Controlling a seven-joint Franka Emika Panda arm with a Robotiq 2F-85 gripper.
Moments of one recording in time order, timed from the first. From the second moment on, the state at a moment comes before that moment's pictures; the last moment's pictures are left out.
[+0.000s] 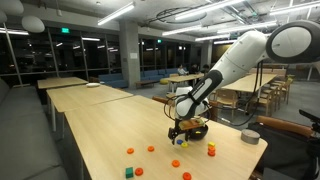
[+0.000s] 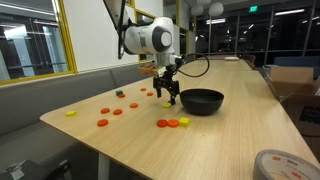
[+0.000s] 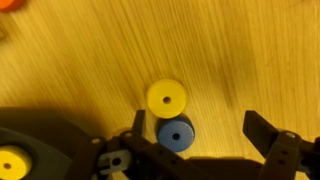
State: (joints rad) arm 0.03 0.42 -0.05 -2.07 0.05 2.54 0.33
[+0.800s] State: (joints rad) arm 0.06 0.42 -0.08 -2.09 0.04 2.55 0.41
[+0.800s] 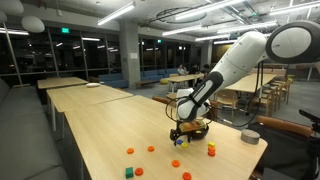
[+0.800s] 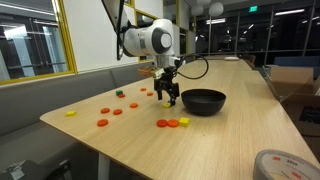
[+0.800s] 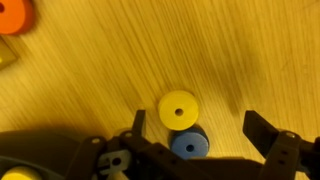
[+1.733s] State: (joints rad) arm 0.06 0.41 -0.08 -2.11 0.04 2.56 0.43
